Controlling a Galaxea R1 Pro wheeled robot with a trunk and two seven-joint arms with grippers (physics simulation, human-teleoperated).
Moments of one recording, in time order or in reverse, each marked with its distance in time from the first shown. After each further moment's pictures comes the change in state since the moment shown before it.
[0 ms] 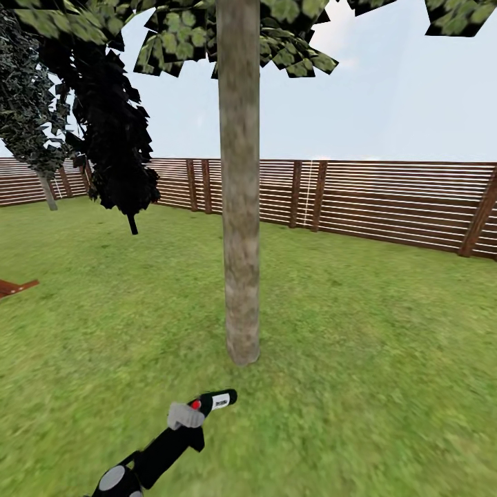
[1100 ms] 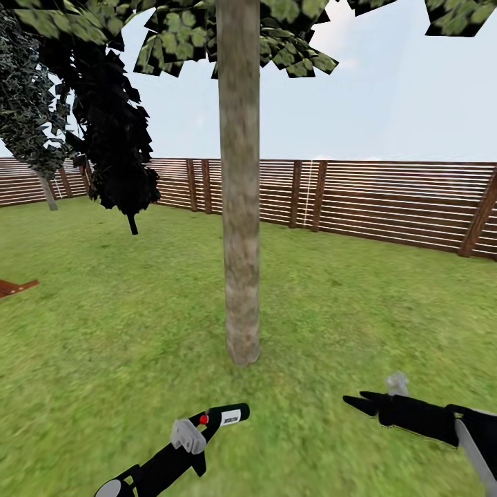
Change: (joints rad) left arm 0.023 0.000 -0.005 0.051 -0.071 -0.079 -0.199; right arm -0.140 -0.195 -0.152 -0.748 -0.010 0.945 0.658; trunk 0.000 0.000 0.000
